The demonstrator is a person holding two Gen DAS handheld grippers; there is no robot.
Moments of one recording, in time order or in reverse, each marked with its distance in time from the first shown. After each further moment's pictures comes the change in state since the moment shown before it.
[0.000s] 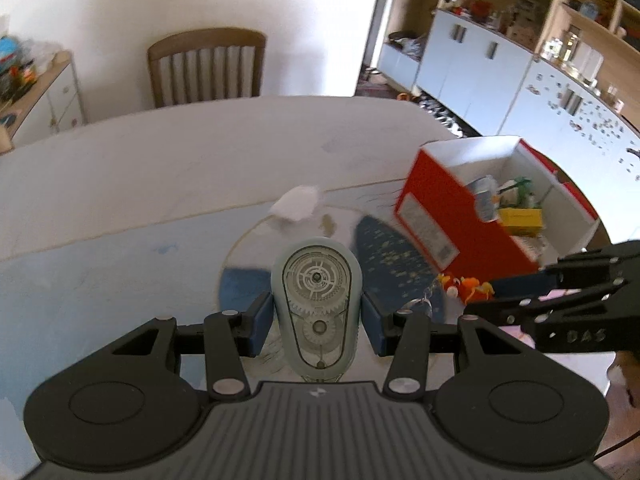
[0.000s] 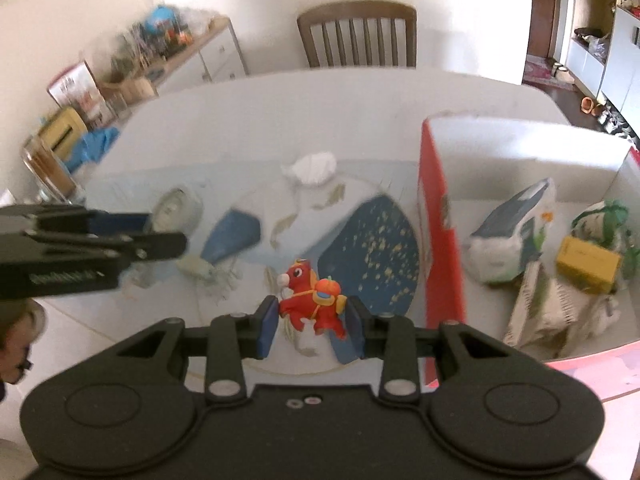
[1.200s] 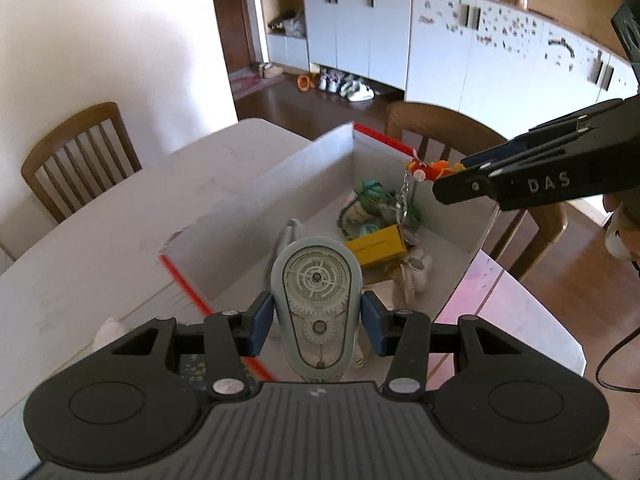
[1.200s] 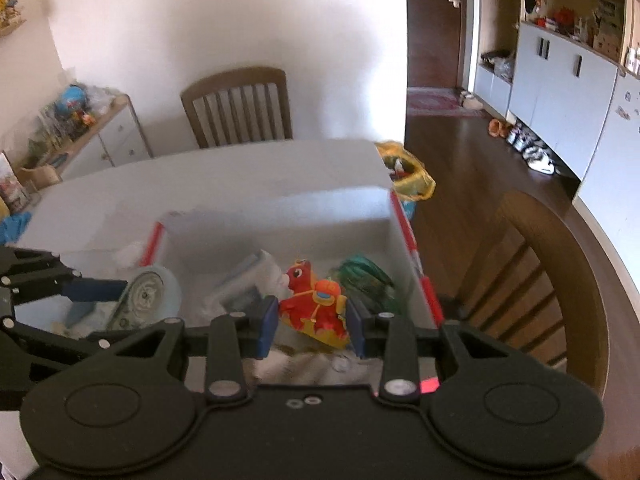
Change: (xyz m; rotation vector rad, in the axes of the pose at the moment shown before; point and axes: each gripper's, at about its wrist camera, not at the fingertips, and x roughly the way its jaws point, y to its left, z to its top) left arm 0.079 -0.242 0.073 0.389 0.047 -0.066; right arm -0.087 -0.209 0.008 0.097 -0.157 -0.200
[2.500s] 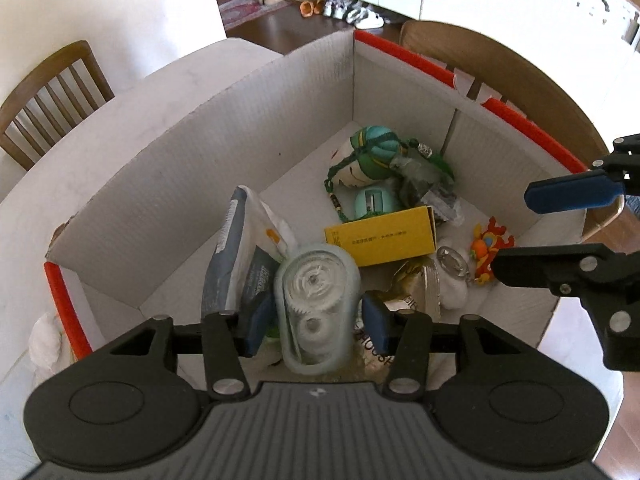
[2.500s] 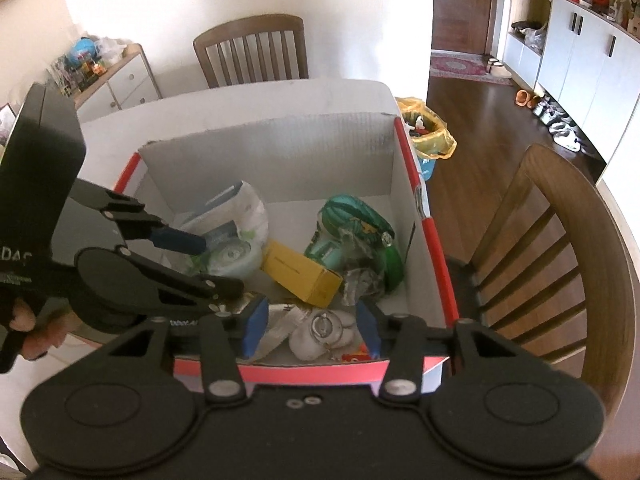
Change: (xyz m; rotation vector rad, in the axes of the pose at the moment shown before) left arm 0.114 -0.018 0.023 -0.028 0.220 0.010; right arm 0.041 -0.025 -0.019 -0.059 0.129 0.076
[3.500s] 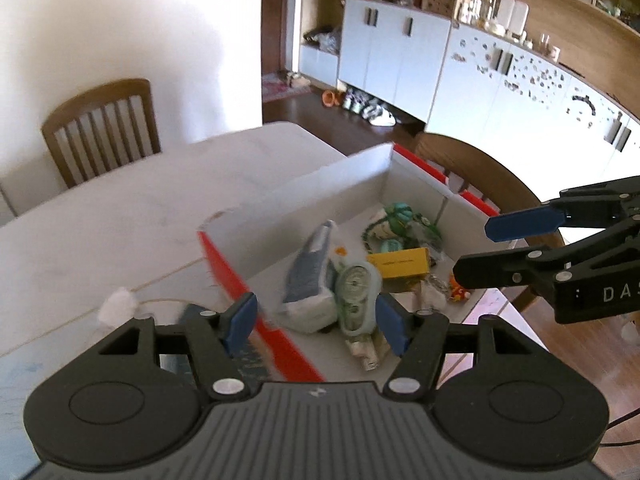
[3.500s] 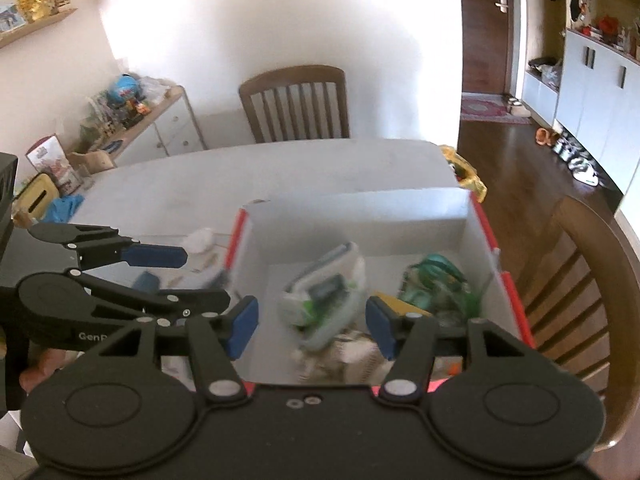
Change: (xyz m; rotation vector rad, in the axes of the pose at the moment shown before) left arm -0.134 0.067 -0.078 -0.148 -0.291 -0.033; right arm -0.057 0.093 0.012 -0.008 -0.141 0.067
